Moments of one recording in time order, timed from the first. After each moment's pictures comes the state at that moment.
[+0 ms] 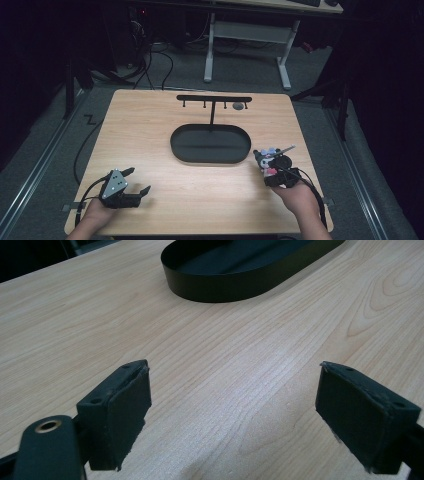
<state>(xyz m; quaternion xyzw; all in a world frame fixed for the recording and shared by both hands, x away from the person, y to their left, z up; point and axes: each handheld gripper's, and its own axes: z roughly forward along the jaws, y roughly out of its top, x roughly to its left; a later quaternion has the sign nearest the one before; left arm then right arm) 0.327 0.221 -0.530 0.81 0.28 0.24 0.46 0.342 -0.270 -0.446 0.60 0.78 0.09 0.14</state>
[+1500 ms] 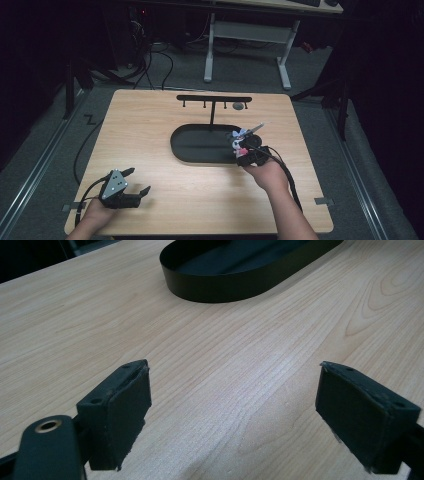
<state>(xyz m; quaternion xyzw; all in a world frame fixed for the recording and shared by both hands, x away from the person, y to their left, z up) 0.326 0.221 -0.530 0.81 0.28 0.24 0.46 0.398 -0.196 -0.425 0.55 0.81 0.13 0.14</state>
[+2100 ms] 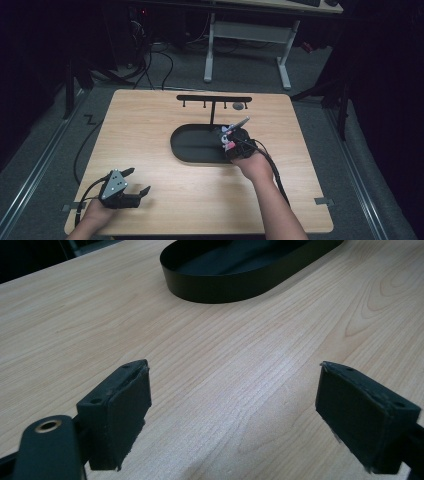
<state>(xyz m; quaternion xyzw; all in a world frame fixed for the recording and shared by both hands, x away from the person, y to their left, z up) 0.326 0.221 -0.530 0.81 0.28 0.24 0.46 0.432 -0.169 -0.440 0.55 0.81 0.14 0.13</state>
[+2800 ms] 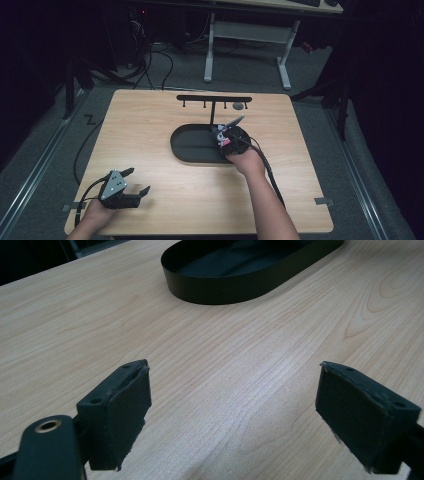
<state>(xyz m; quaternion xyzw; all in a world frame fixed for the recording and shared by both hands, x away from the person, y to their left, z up) 0.325 0.222 -0.530 0.80 0.28 0.24 0.46 0.456 -0.161 -0.461 0.56 0.81 0.14 0.11</state>
